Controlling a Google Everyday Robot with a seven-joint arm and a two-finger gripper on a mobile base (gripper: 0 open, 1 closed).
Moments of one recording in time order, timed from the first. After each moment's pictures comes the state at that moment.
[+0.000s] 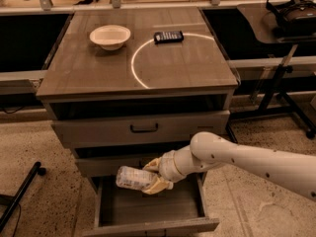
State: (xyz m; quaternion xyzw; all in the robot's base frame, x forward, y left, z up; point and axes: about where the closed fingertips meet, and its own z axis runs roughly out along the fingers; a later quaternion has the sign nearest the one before) arm 0.488 0.034 0.527 -0.66 0.62 0.27 0.31
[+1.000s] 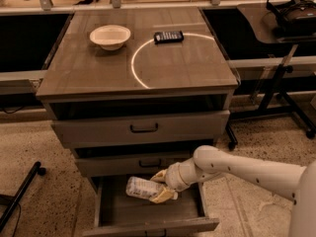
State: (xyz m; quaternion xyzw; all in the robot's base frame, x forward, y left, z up) arm 0.493 0.011 0.429 -0.65 0.64 0.30 0.29
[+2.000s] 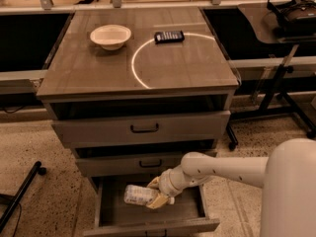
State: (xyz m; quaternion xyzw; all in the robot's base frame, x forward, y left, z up) arm 0.494 0.022 0.373 -0.66 0.66 0.27 0.25
